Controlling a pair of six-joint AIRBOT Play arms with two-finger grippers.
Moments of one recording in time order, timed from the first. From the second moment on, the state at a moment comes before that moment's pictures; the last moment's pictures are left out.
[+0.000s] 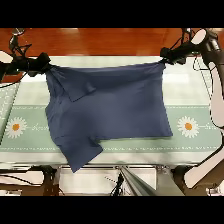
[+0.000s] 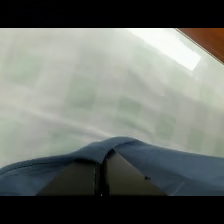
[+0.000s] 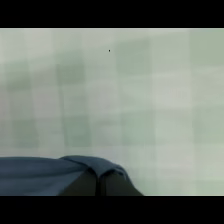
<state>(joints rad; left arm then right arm) 0.17 -1.57 1.40 1.02 -0.82 -1.59 -0.07 -1.95 1.99 -1.23 1.16 1.65</state>
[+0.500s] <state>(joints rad) 0.21 -1.59 1.45 1.09 -1.25 -1.49 -0.17 -1.98 2.00 -1.00 1.50 1.43</state>
